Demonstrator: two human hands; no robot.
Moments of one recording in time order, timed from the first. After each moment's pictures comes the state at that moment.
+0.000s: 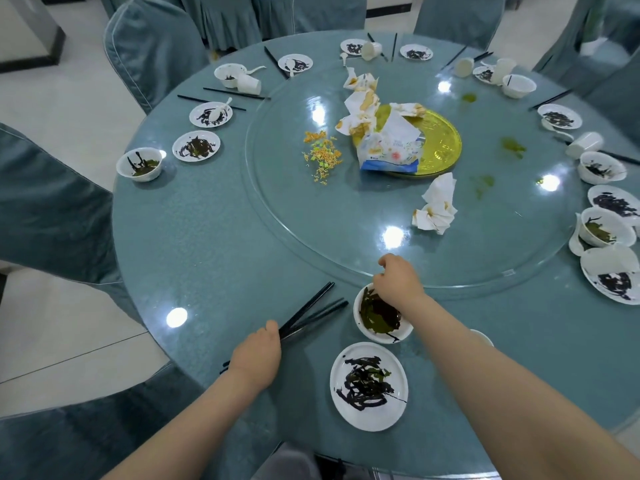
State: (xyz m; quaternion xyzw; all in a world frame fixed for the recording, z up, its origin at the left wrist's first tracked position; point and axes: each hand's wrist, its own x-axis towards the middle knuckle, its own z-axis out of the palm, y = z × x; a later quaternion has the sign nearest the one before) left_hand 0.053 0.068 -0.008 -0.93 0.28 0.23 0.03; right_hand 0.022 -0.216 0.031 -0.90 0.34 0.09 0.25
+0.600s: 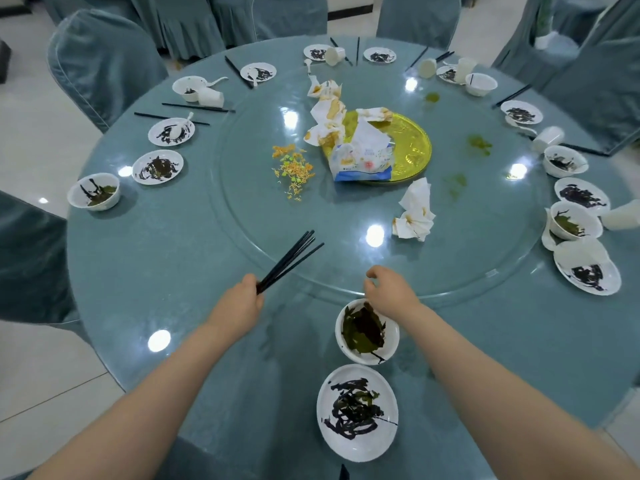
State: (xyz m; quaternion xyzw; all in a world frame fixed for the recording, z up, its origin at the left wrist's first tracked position) left_hand 0.160 0.006 0.033 -0.93 0.27 0.20 -0.15; right_hand 0.018 -0.243 0.030 -0.89 0.34 0.10 0.28
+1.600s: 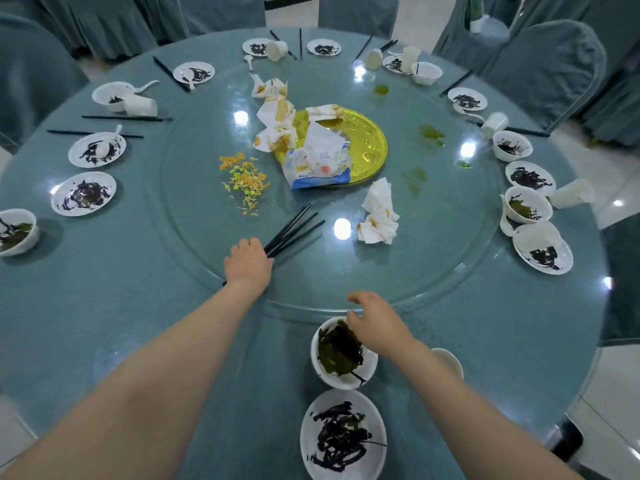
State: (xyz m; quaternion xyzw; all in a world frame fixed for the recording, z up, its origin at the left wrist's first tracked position) left_hand 0.233 -0.144 -0.005 -0.95 0.27 0.12 -0.06; right_hand -0.013 -0.244 0.026 -0.87 0.36 0.10 0.33
